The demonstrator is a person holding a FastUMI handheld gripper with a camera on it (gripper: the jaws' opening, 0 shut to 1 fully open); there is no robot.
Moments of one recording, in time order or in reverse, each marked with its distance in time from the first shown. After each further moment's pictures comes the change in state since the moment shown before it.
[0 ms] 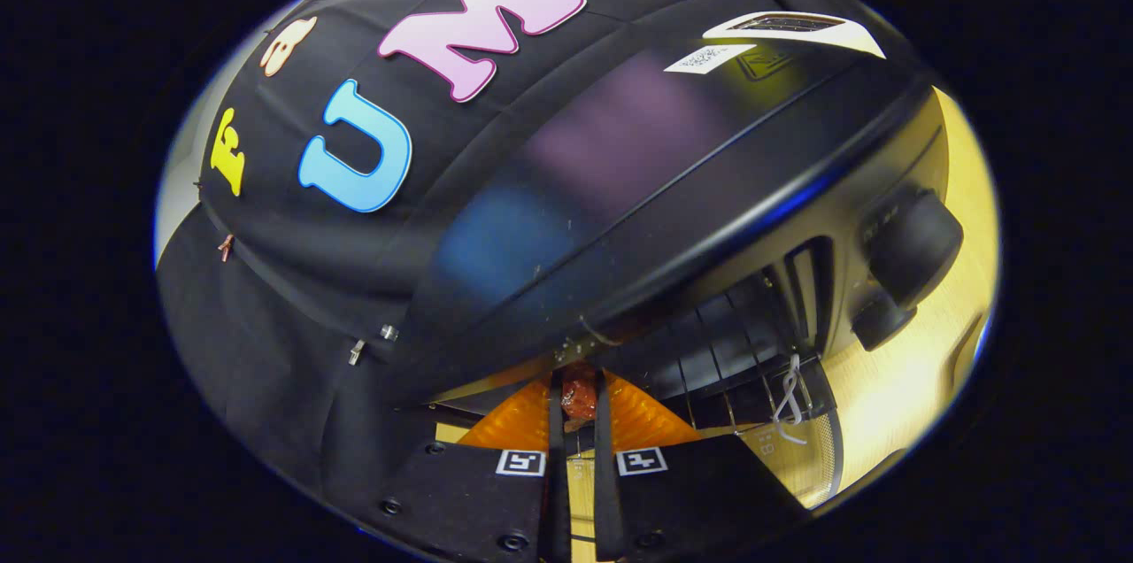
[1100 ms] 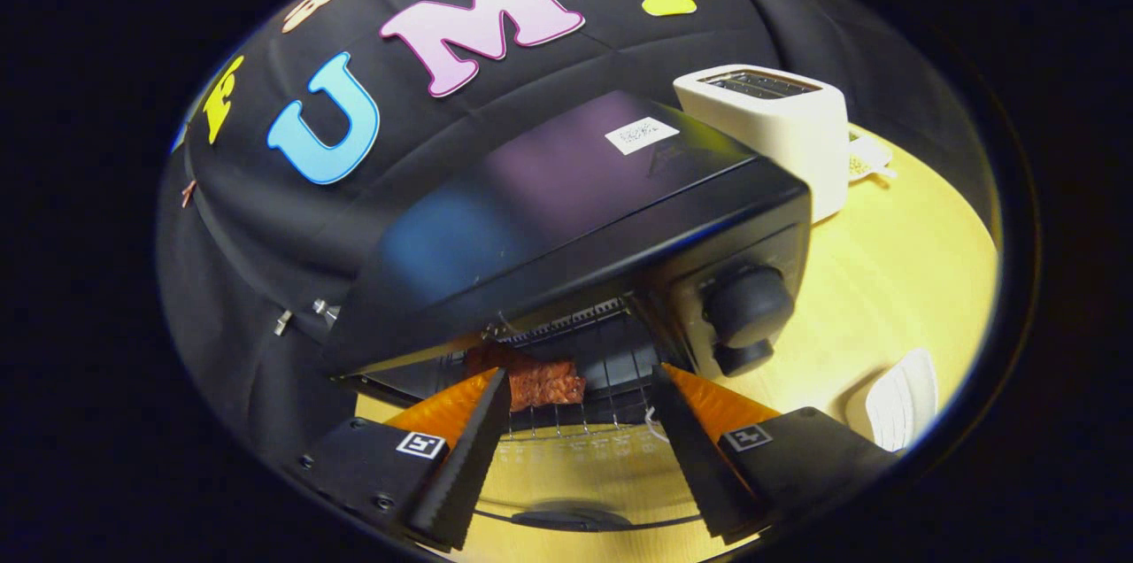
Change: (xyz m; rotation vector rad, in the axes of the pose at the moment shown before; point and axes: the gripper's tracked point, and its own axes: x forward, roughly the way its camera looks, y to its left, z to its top) arm -0.062 -0.044 0.015 -0.201 -0.051 -0.240
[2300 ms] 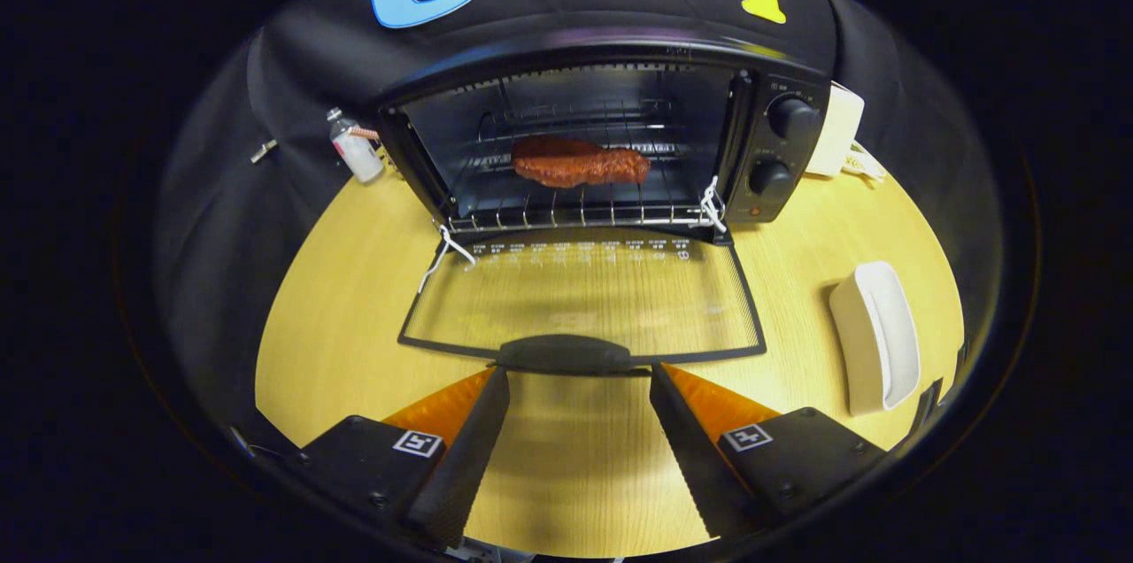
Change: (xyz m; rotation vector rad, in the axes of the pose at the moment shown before) arm -0.058 0.012 -0.174 -0.350 0.253 -0.128
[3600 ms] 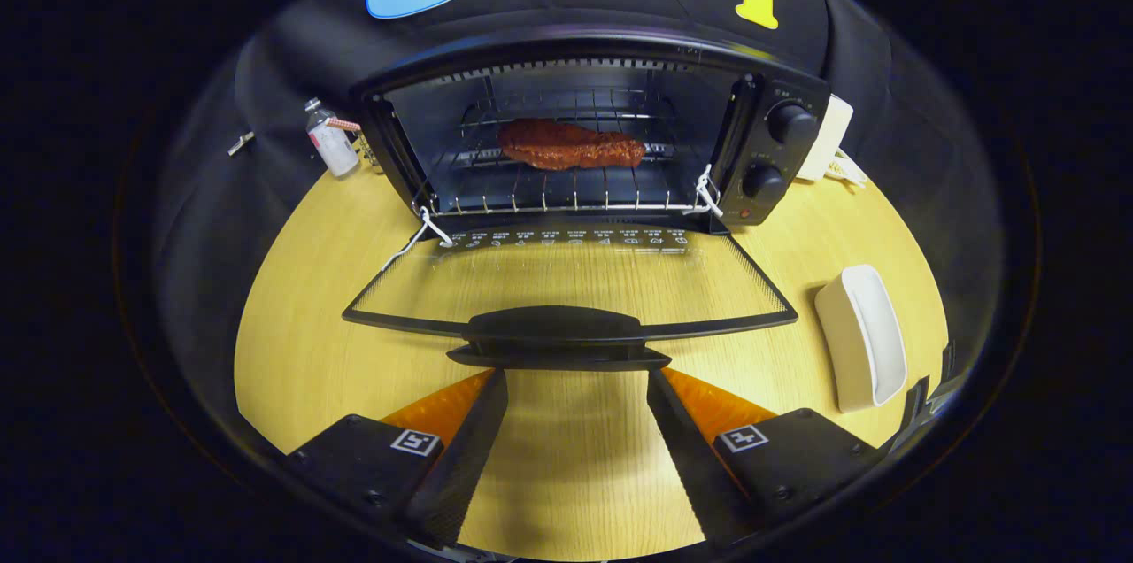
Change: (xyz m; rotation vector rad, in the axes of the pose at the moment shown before) arm 0.000 -0.003 0.008 -0.023 -0.055 -0.089
